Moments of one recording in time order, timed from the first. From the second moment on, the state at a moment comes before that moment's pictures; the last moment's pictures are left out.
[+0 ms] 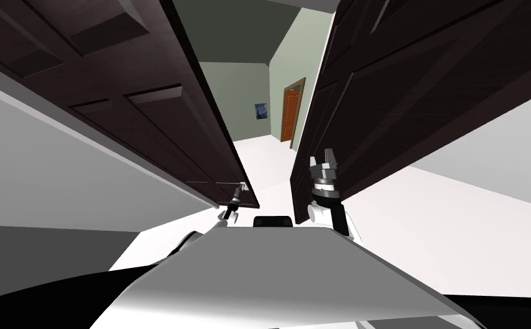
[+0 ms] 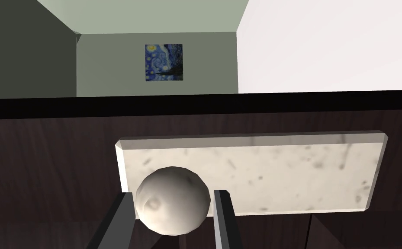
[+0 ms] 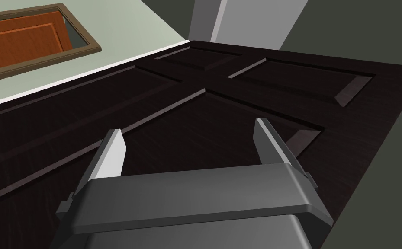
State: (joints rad) arm -0.14 0.30 -0.22 -0.56 0.13 -0.91 0.24
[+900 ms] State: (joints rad) arm -0.04 0.43 -0.25 -0.57 0.14 -1.03 0.35
